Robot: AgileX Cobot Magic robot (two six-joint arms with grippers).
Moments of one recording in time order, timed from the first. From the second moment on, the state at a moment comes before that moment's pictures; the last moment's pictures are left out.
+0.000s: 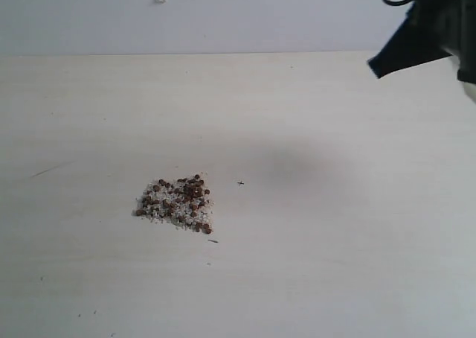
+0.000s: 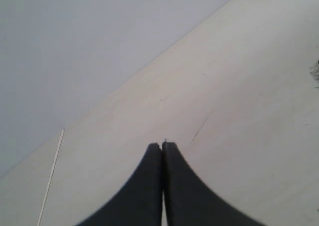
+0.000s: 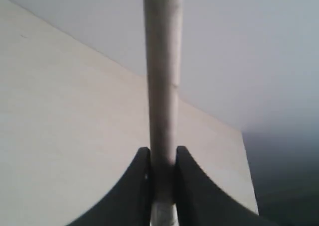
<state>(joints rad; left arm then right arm) -0.05 0.01 0.00 -0.19 0.32 0.79 0.55 1.43 -0.88 1.74 -0.80 -2.09</state>
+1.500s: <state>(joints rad) -0.05 0.01 0.00 -0.19 0.32 0.79 0.17 1.76 -0.79 1.18 0.88 -0.99</state>
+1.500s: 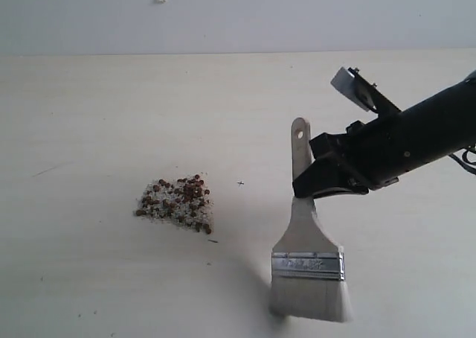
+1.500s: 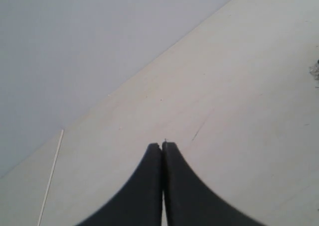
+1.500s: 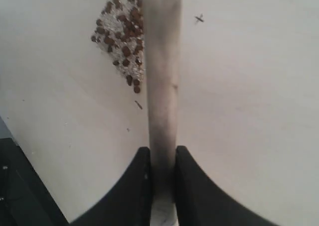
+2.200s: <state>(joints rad) -0.05 0.01 0.00 -0.19 0.32 0.79 0.17 1.90 -0.79 1.35 0.82 -1.12</state>
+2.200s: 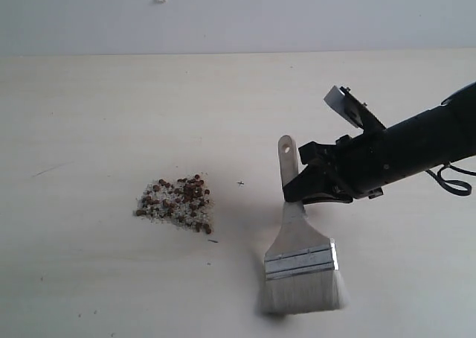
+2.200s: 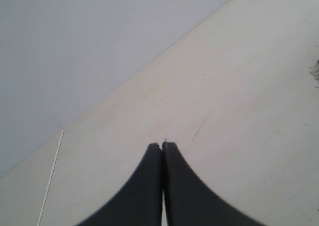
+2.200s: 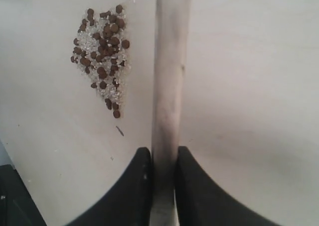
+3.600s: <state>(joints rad) -0.05 0.01 0.00 -0.19 0.32 0.79 0.17 1.85 -0.79 1.26 0.55 -1.11</state>
